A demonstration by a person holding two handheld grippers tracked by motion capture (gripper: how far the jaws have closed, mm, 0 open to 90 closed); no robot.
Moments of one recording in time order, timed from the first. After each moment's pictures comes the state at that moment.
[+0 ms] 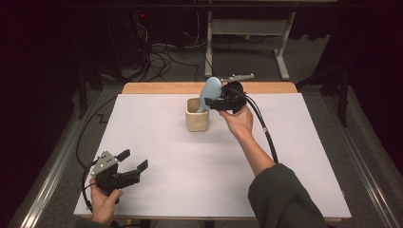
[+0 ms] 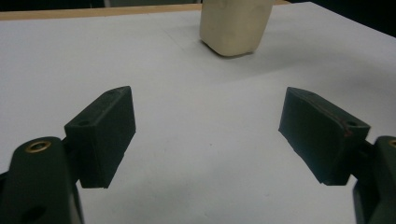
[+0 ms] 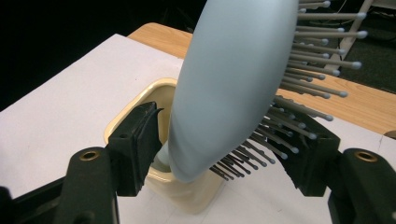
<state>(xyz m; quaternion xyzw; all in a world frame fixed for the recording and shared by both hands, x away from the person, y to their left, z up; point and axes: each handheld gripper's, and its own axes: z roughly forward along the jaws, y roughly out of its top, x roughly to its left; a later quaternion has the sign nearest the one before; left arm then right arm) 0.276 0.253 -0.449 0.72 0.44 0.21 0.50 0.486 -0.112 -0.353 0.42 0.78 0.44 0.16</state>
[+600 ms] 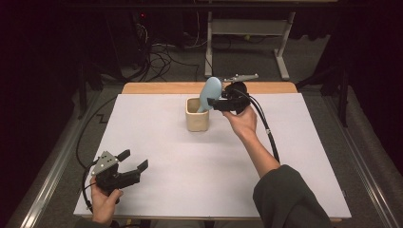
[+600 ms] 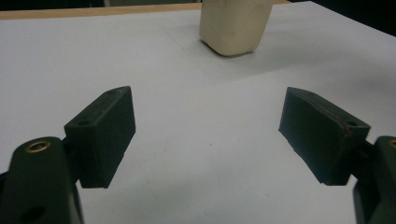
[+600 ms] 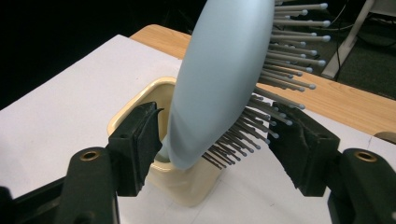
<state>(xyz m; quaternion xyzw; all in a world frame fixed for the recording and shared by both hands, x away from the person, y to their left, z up) 0.276 0.252 -0.449 0.72 0.44 0.21 0.49 0.480 -0.121 -0.348 0.41 0.78 0.44 0.17</state>
